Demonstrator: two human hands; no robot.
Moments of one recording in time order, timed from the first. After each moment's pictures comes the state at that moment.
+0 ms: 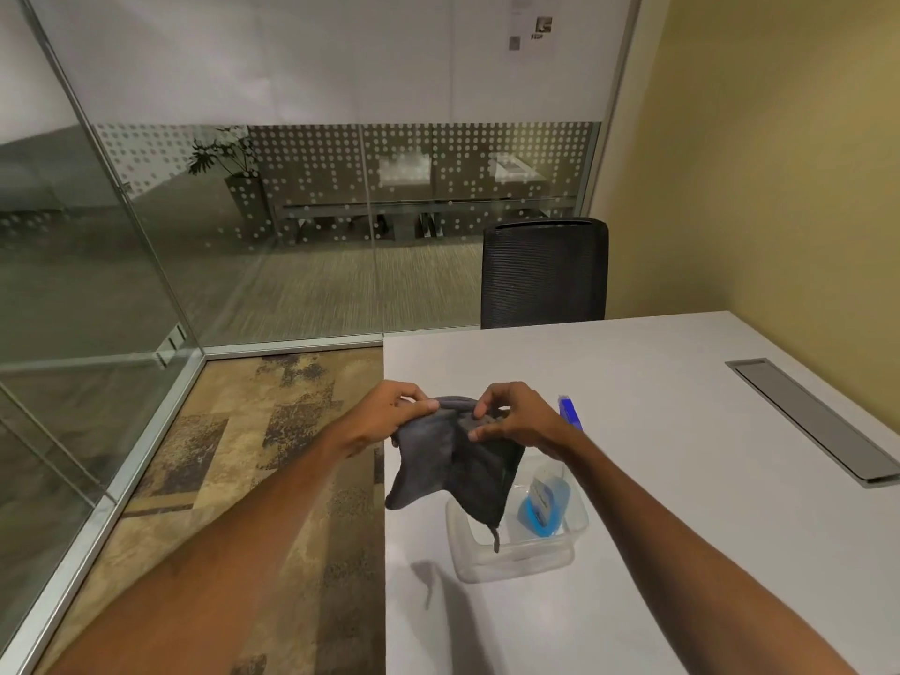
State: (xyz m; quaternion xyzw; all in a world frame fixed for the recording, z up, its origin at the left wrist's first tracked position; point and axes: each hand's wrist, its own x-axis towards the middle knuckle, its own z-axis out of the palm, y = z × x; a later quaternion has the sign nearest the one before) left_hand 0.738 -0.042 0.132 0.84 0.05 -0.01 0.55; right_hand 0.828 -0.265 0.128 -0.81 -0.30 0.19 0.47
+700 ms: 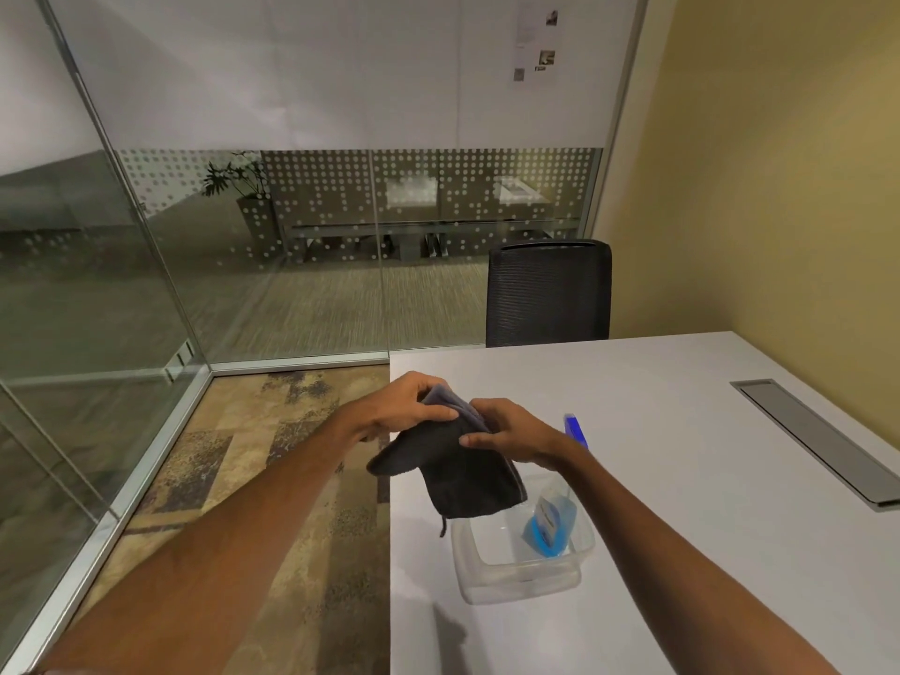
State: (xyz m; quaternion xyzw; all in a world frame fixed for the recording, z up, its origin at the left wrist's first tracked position) left_hand 0.746 -0.048 0.182 0.88 -0.05 -0.06 0.47; right_hand 0.822 -0.246 0.141 -0.79 -0.37 0.25 0.41
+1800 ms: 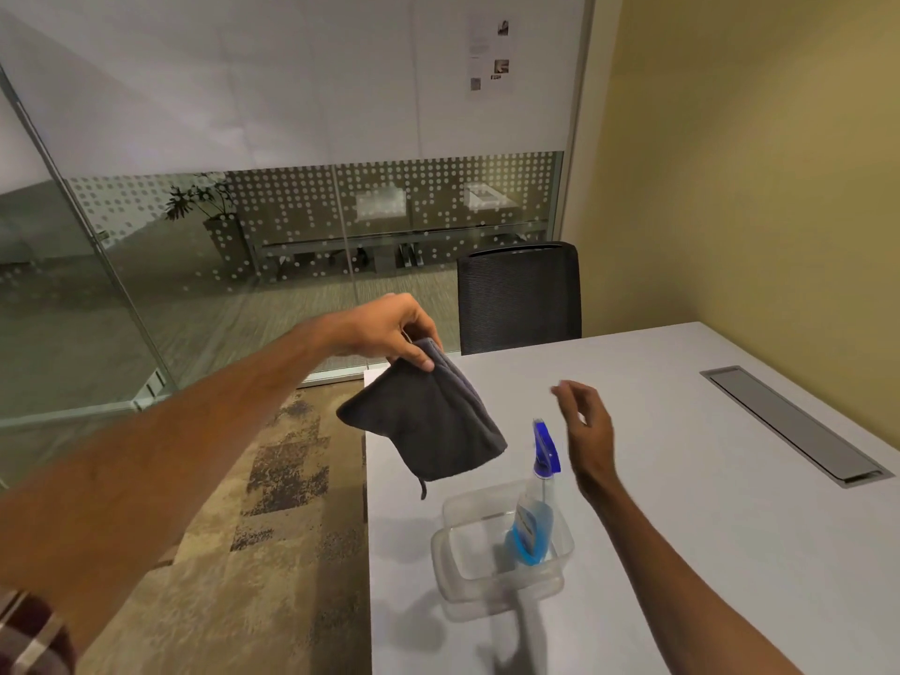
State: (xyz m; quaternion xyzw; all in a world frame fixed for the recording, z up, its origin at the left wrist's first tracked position) left_hand 0.798 -0.065 0.297 0.94 -0.13 -0.09 0.29; right_hand 0.833 -0.340 0.118 -0.71 -0.08 -0.10 0.69
